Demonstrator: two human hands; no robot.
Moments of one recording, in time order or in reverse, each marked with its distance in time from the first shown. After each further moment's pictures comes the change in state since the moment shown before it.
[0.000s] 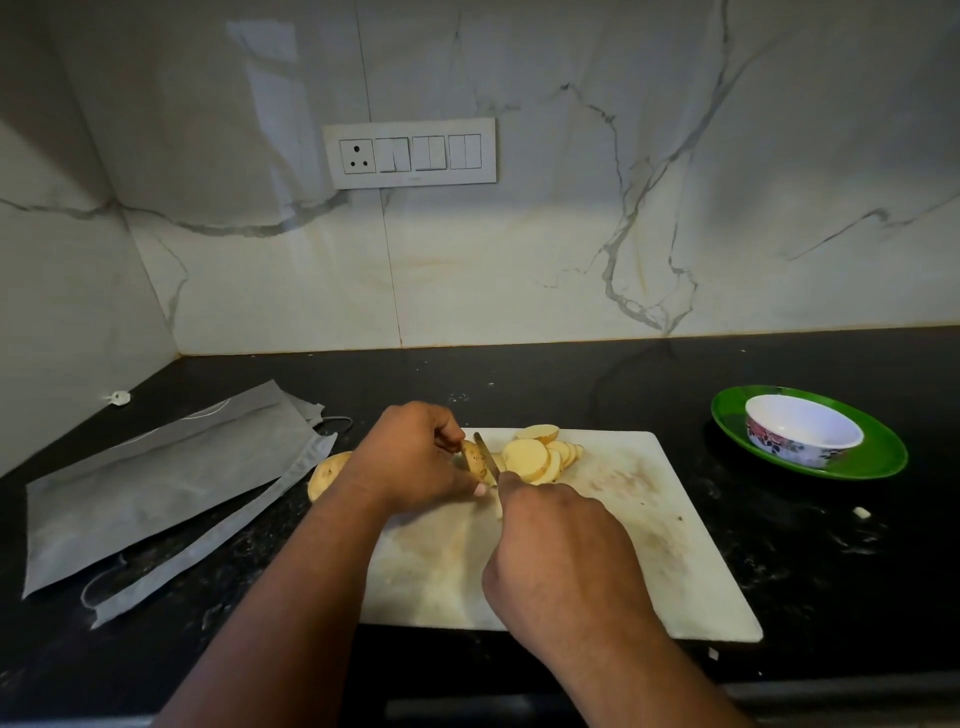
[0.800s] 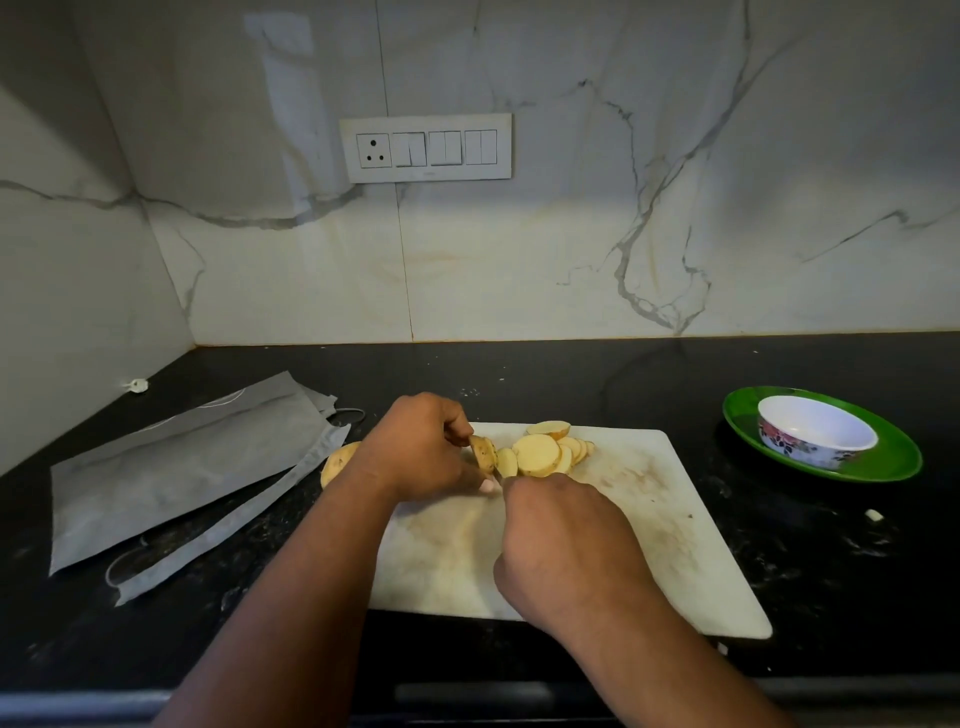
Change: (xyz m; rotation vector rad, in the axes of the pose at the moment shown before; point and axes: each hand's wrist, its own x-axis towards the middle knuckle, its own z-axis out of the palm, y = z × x) left_hand 0.001 -0.004 -0.005 0.020 -0.024 0.004; right_hand 0.004 -0.003 -0.004 -0.065 -0.128 -0.024
